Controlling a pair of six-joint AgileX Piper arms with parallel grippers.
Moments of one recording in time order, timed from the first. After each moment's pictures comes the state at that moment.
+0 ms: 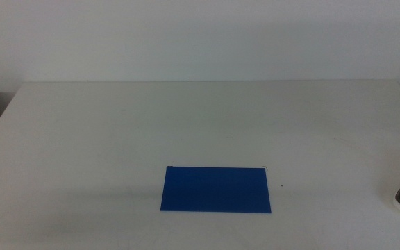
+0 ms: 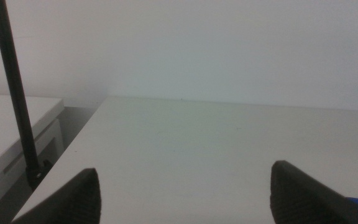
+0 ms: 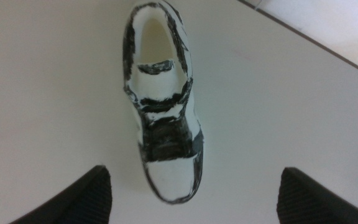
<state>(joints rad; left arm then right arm) 0.04 -0.02 0.03 0.11 0.11 -0.19 -0.15 1.60 -1.31 -0.16 1.21 1.02</state>
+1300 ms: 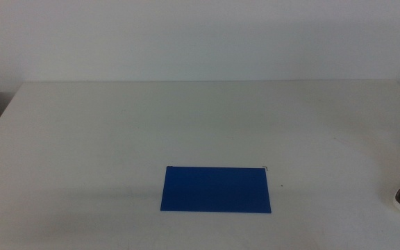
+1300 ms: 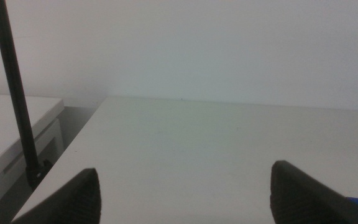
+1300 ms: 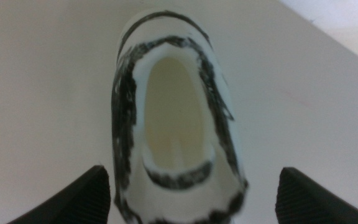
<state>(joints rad) 0.04 -0.02 0.03 0.11 0.11 -0.19 -0.22 1.88 -1.31 -0.14 1.03 0.94</state>
